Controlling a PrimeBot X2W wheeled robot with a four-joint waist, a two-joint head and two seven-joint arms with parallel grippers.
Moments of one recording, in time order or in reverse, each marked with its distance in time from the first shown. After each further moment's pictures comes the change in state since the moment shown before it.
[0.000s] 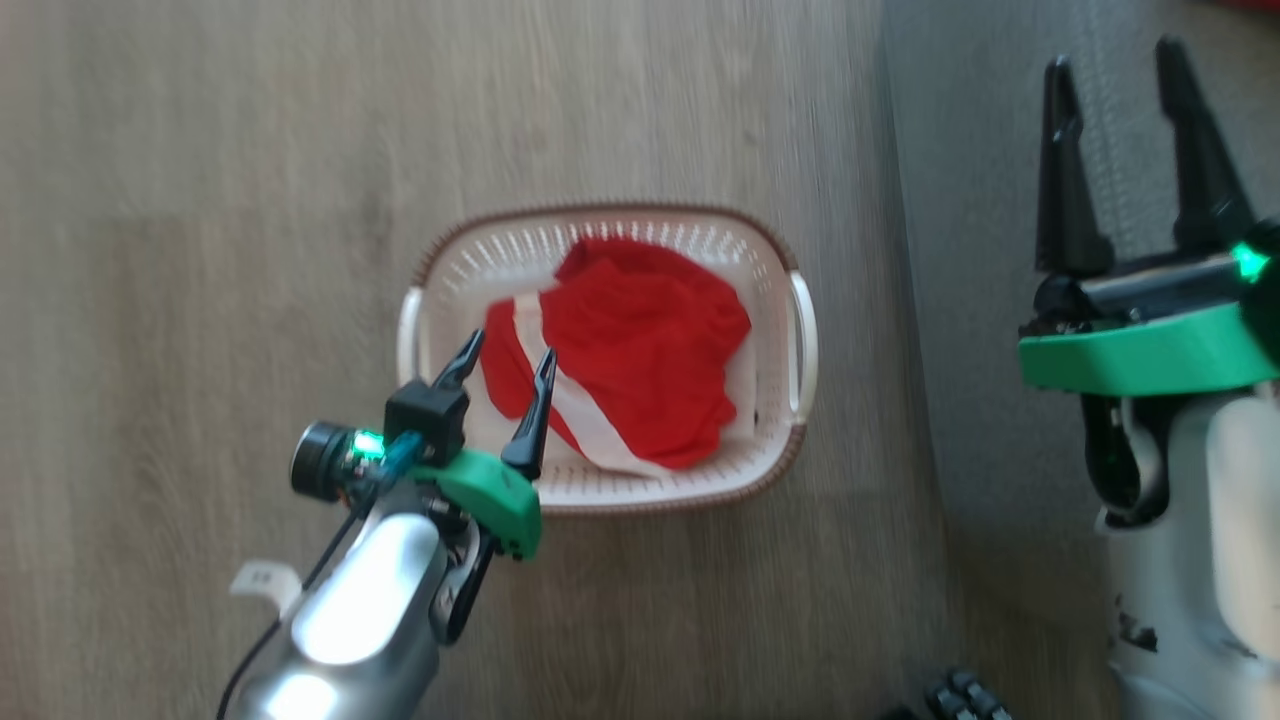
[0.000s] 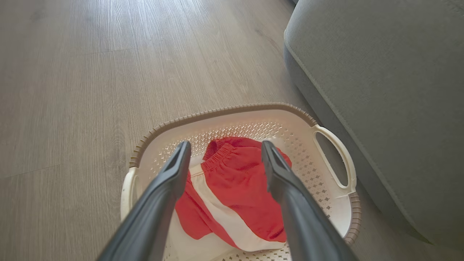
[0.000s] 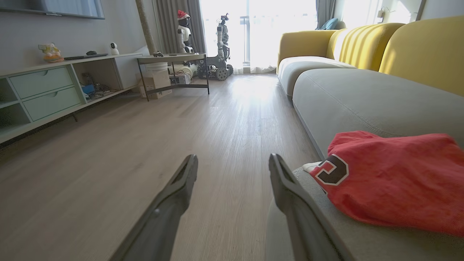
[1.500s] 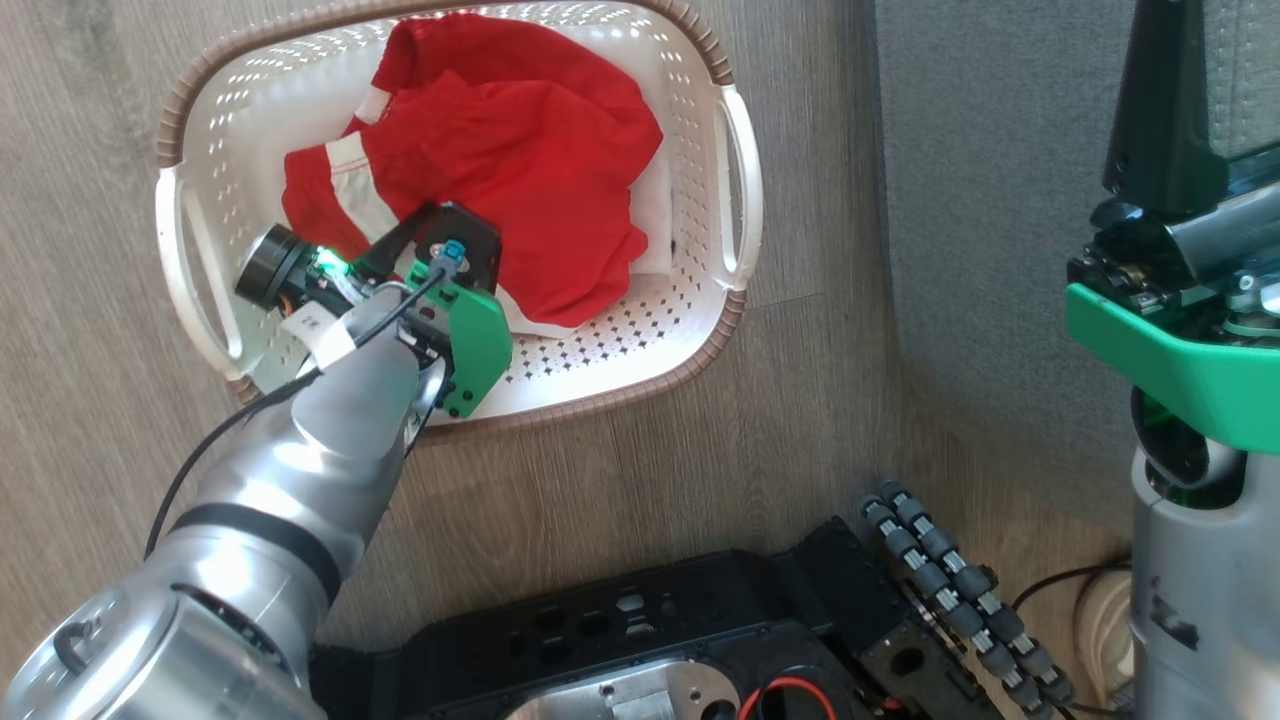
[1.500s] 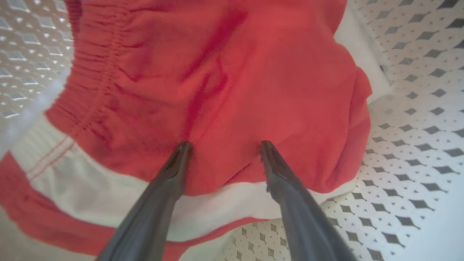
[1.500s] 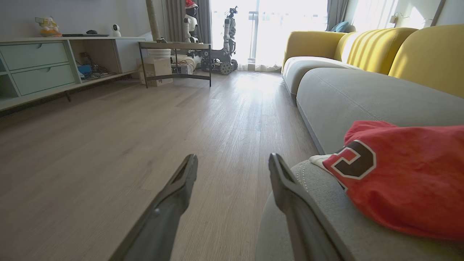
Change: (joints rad) left arm -0.490 -0.050 -0.318 0.551 0.057 -0.010 0.169; right arm -0.121 -0.002 0.084 -0.325 -0.007 0.000 -0.009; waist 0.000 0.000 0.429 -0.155
